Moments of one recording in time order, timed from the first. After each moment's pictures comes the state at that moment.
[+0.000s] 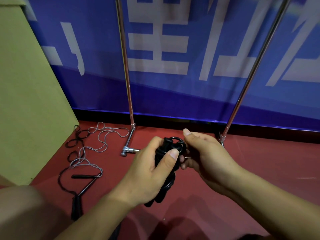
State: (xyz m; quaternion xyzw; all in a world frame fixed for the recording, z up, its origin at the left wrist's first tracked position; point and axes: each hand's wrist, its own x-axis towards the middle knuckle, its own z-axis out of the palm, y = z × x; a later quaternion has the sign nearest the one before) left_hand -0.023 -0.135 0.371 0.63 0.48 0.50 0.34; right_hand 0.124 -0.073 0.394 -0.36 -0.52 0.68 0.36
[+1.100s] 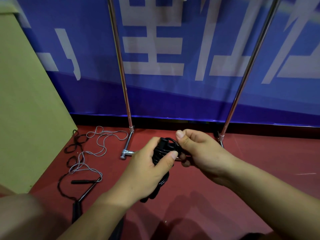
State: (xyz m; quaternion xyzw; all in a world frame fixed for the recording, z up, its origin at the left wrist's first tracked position) left_hand -0.029 -0.118 0.359 0.62 0.55 0.46 0.33; right_hand 0.129 -0.058 0.395 -0.40 -0.61 0.62 0.30
